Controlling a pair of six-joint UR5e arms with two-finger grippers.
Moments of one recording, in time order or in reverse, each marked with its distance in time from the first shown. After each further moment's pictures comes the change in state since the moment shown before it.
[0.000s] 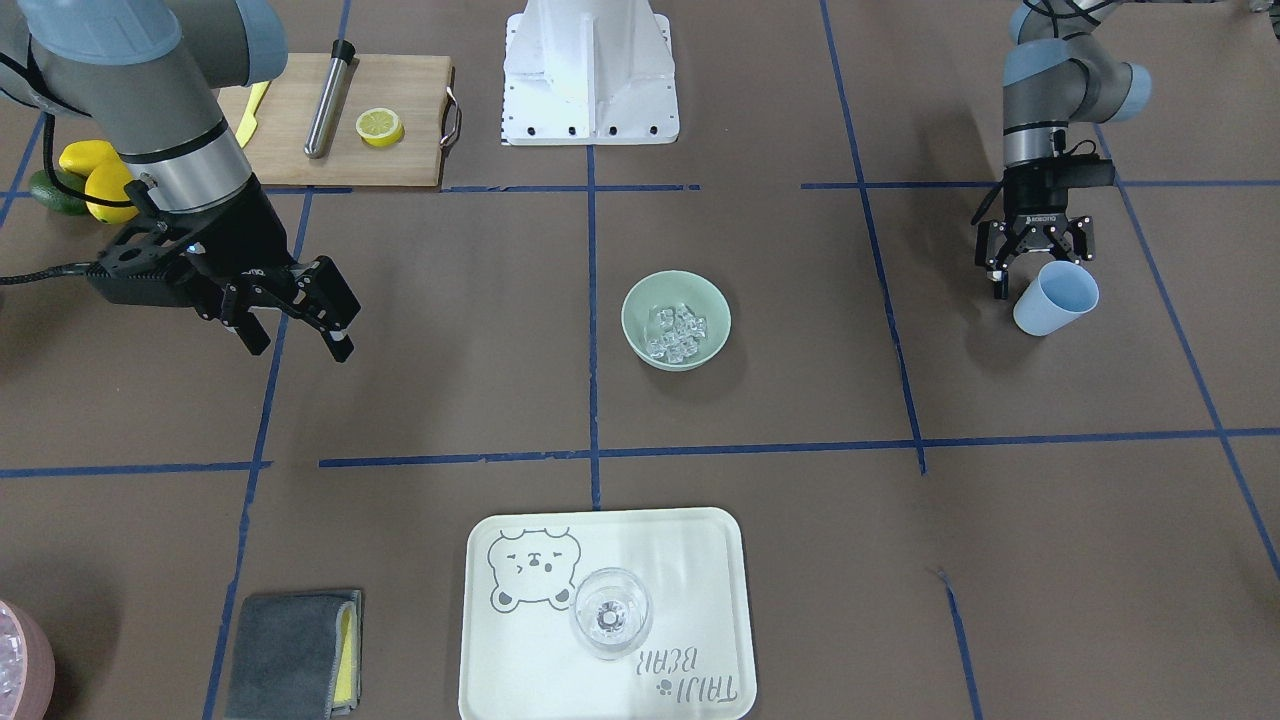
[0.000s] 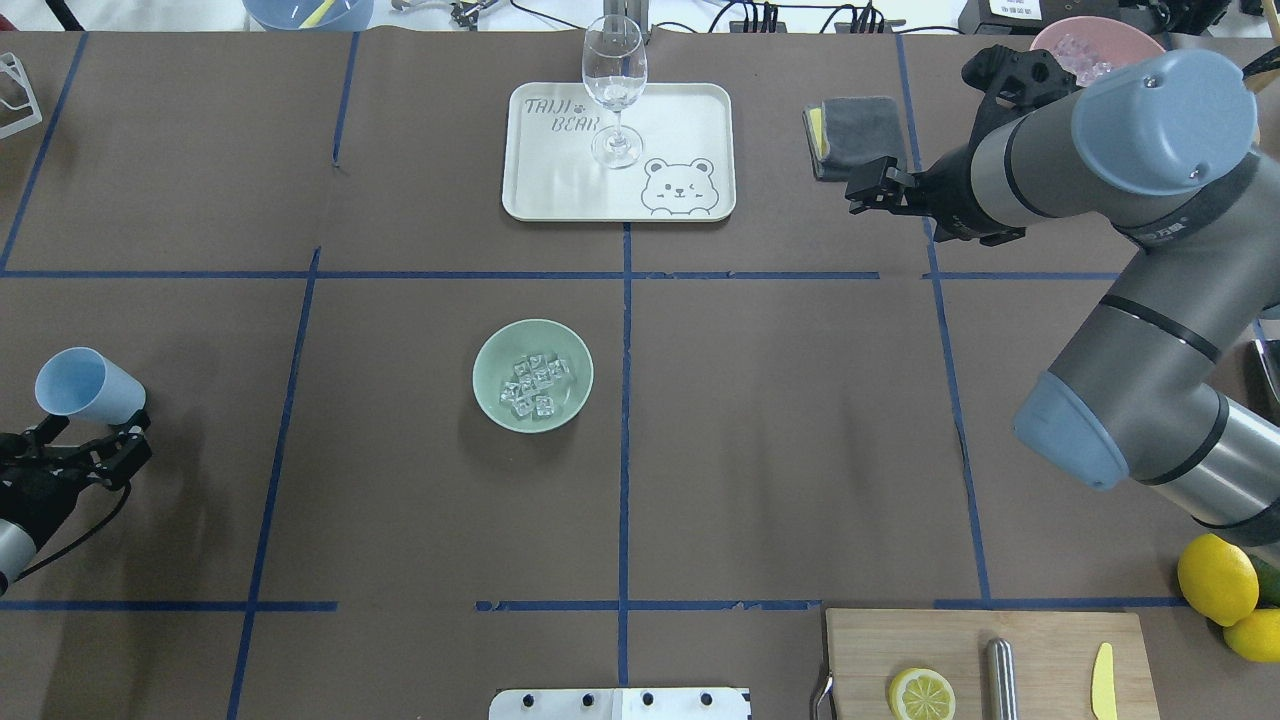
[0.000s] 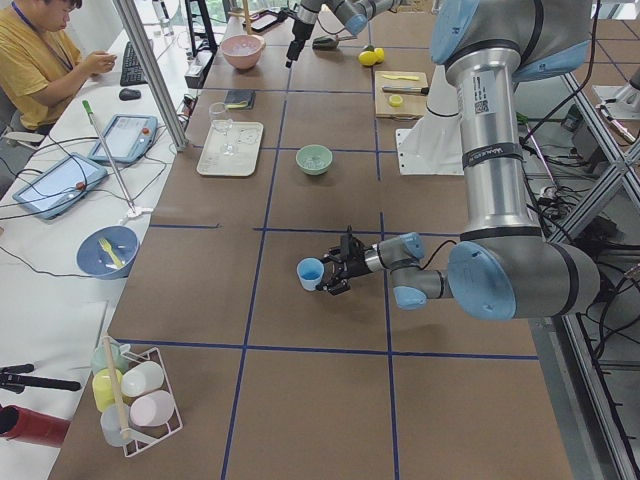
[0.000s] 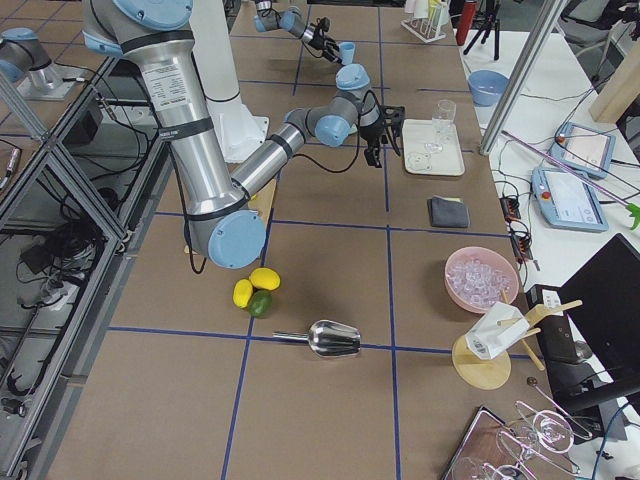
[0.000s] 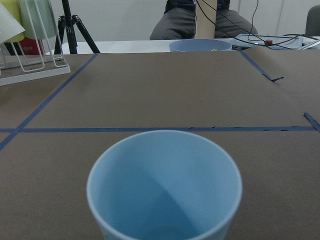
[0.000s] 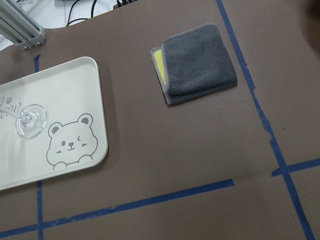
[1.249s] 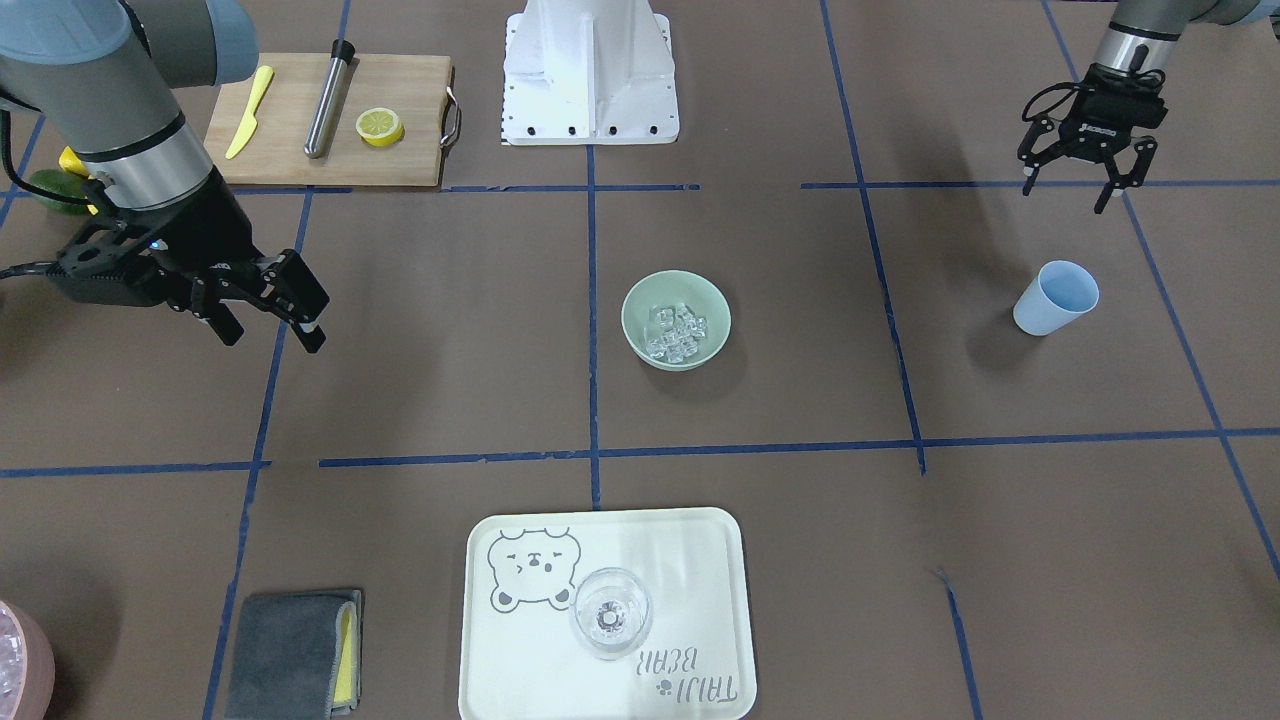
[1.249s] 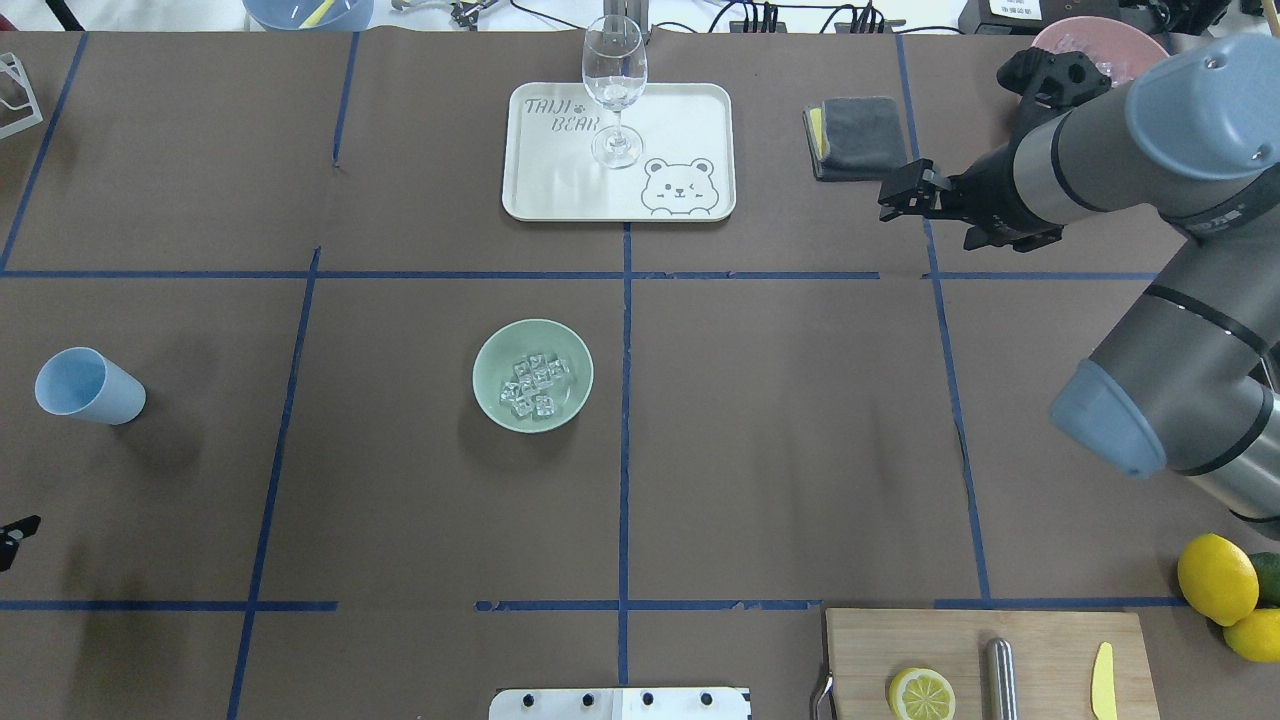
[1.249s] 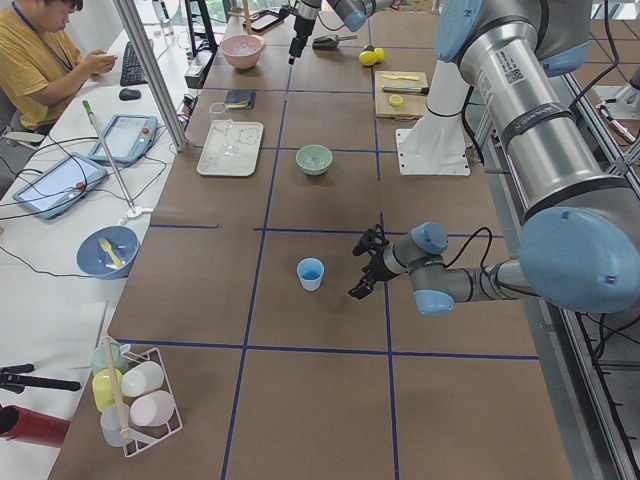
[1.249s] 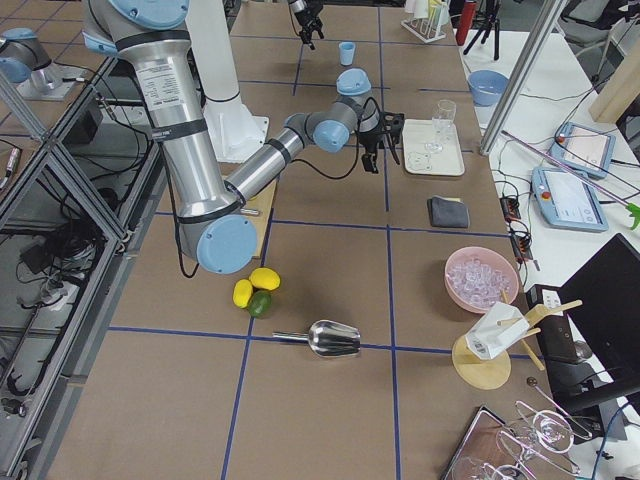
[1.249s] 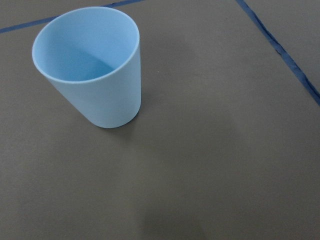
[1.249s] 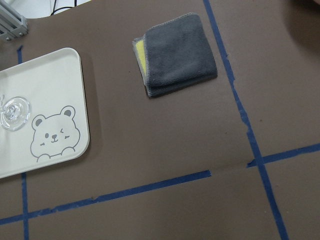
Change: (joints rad) left arm -0.215 0.287 -0.200 -0.132 -0.662 0.631; right arm 0.063 -0.051 0.011 0.002 0.109 -0.044
